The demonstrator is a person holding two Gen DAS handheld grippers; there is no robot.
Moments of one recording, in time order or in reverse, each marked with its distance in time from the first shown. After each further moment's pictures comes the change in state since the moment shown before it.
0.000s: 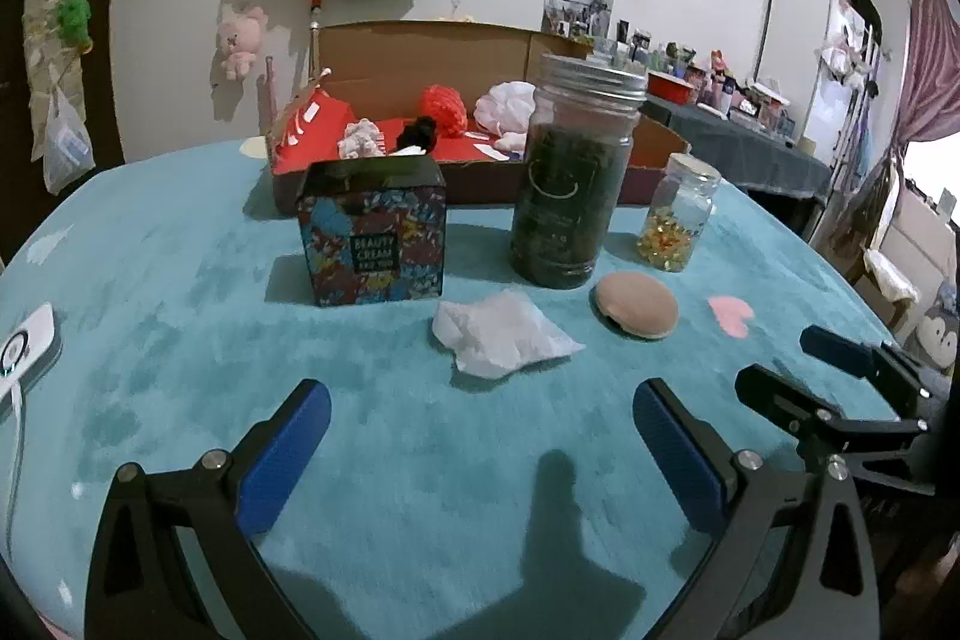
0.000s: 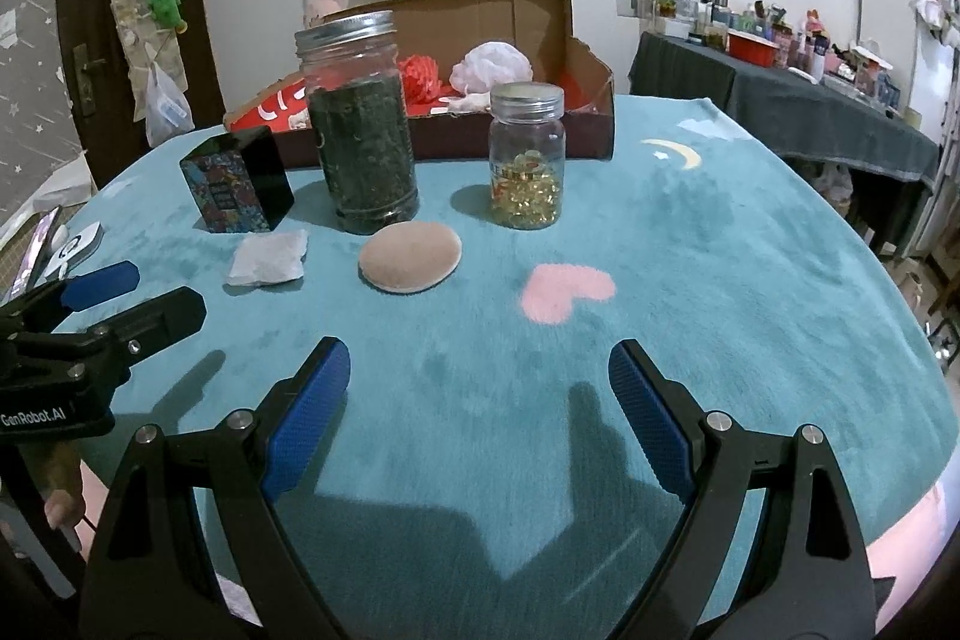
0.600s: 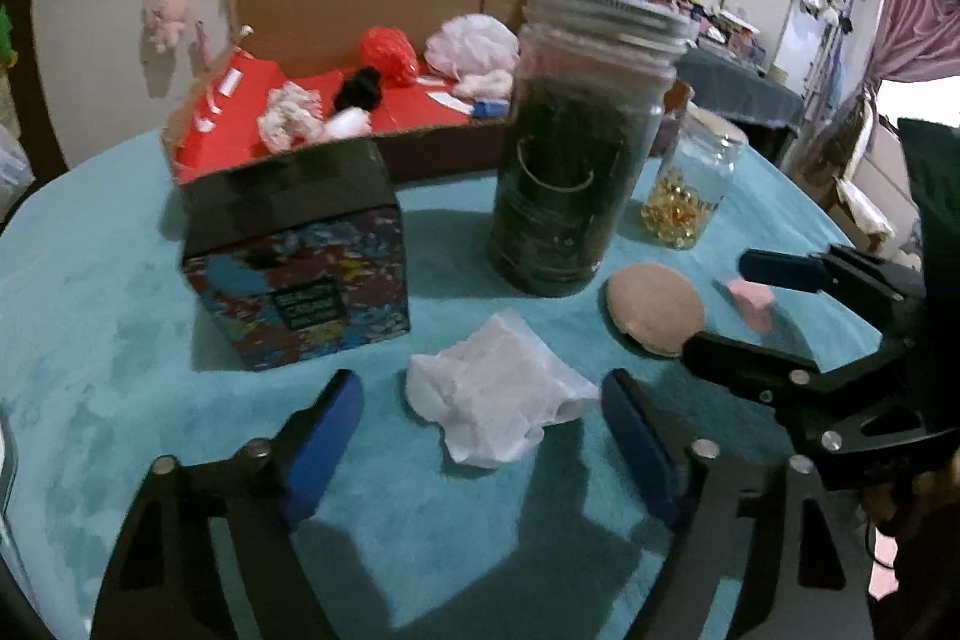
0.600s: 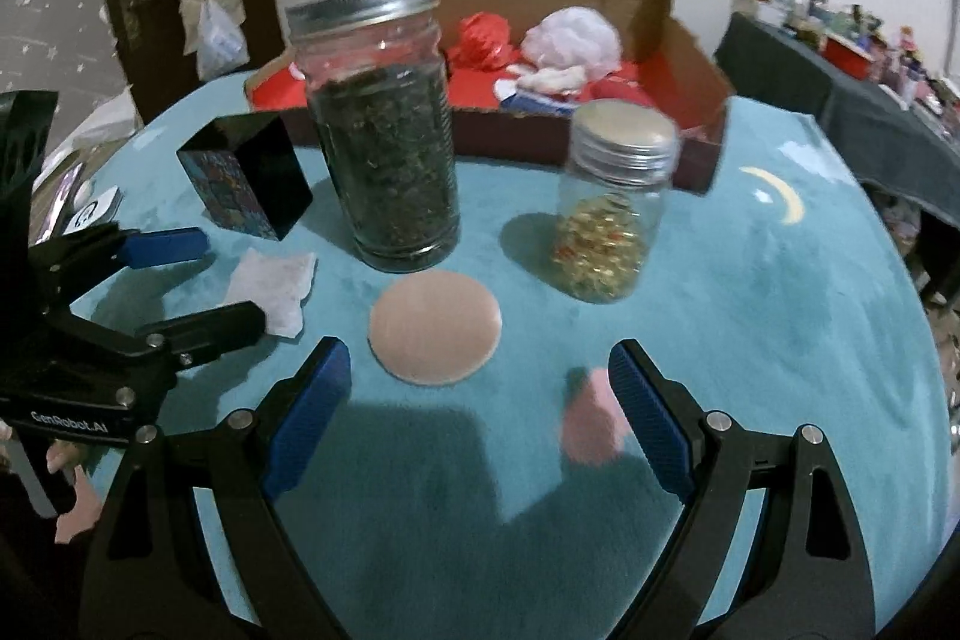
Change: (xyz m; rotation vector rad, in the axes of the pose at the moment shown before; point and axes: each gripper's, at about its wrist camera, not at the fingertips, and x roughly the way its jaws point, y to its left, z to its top) left arm 0.056 0.005 0.033 0.095 0.195 -0.104; right arm 0.060 0.004 0.053 -0.143 0.160 0.156
